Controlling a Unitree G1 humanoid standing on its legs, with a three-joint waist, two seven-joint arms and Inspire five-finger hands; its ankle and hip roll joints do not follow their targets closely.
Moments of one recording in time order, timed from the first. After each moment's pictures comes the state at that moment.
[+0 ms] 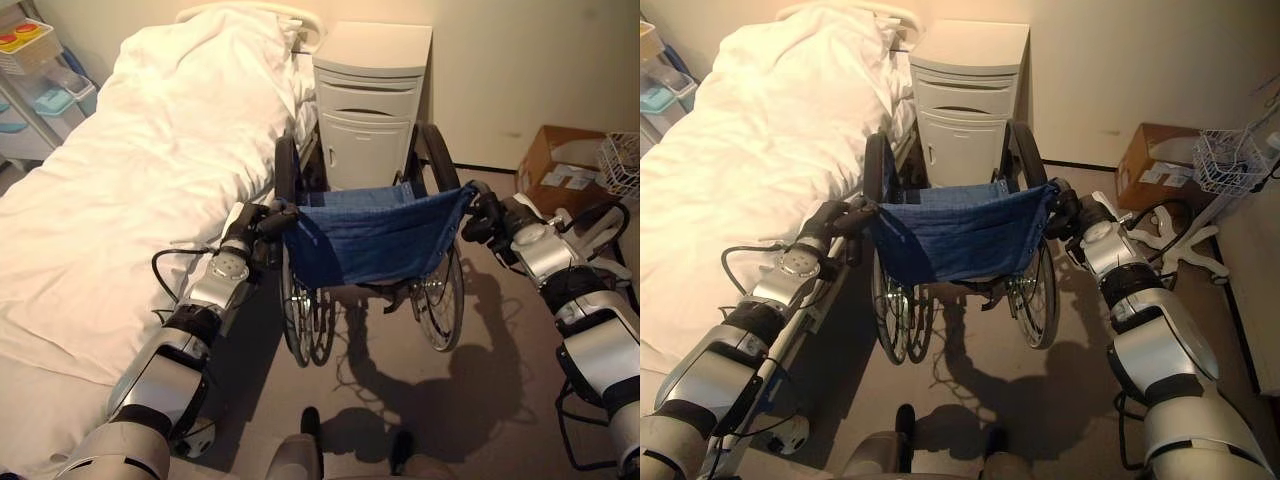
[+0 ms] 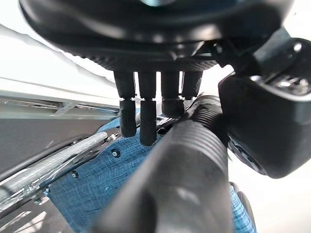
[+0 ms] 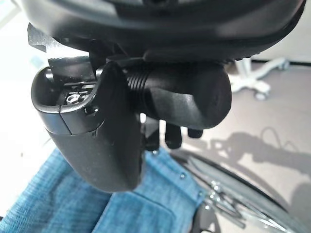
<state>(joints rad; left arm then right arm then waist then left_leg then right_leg) -0.78 0.50 -0.42 0.83 -0.25 0.11 0.13 -0.99 -0.64 0.56 0.94 0.16 0.43 -0.01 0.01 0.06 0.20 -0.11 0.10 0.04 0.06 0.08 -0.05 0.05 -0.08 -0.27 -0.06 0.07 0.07</state>
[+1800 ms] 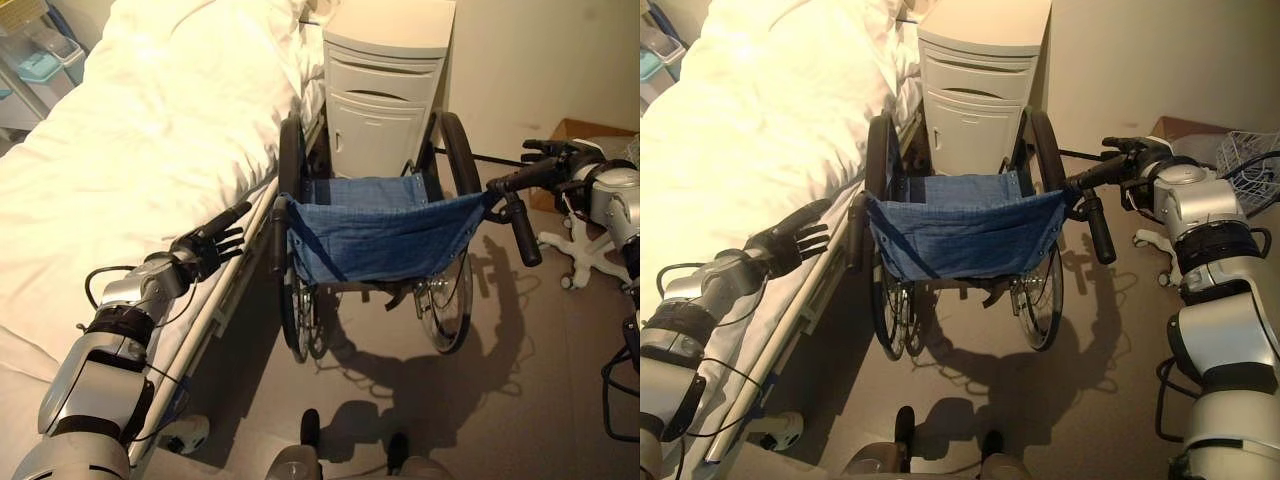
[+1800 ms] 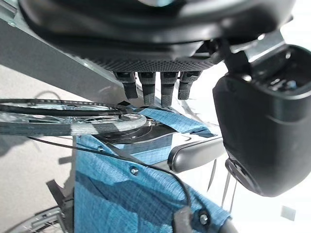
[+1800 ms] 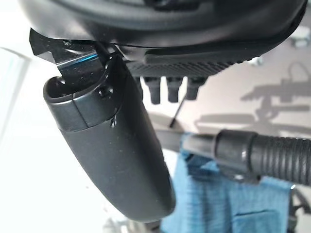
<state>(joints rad) -0.72 0.76 -0.29 0.89 -0.91 0.33 -0.15 -1.16 -0.88 0.48 0.90 0.64 0.45 0.10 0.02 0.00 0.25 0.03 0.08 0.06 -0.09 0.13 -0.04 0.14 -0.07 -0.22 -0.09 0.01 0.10</state>
